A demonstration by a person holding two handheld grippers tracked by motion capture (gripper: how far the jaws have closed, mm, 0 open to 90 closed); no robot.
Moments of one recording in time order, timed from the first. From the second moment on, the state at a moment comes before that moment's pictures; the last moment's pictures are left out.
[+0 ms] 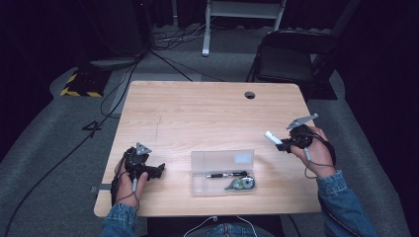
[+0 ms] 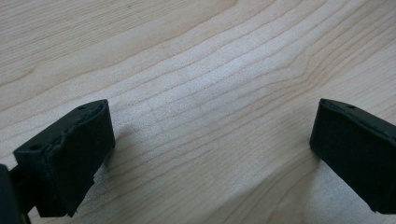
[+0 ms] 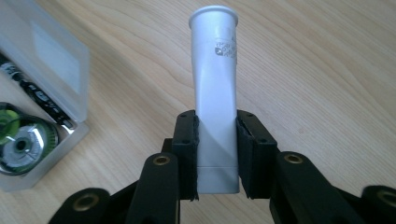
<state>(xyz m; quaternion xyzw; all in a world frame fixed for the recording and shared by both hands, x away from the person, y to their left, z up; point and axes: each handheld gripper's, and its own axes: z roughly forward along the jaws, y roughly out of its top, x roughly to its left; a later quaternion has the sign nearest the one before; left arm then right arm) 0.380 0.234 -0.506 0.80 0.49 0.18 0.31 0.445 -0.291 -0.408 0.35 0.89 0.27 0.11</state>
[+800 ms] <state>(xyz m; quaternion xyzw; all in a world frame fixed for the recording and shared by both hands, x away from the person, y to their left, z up) 0.379 0.233 -0.506 0.80 0.49 0.18 0.31 0.409 -0.240 -0.379 0.26 0.91 0.30 0.09</state>
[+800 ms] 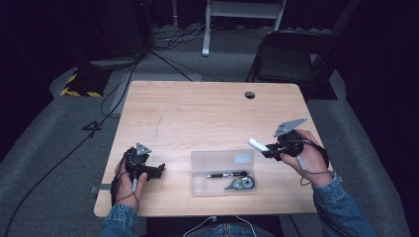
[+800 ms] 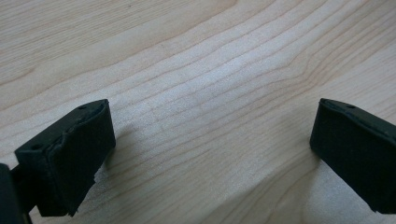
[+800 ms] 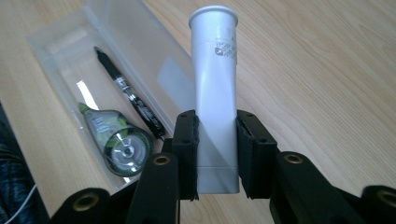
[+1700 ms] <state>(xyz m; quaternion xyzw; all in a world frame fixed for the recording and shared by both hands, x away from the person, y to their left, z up) 0.373 0.232 -0.506 0.80 0.49 0.18 0.31 0.389 -0.176 -0.391 0.14 0.95 0.29 0.03</state>
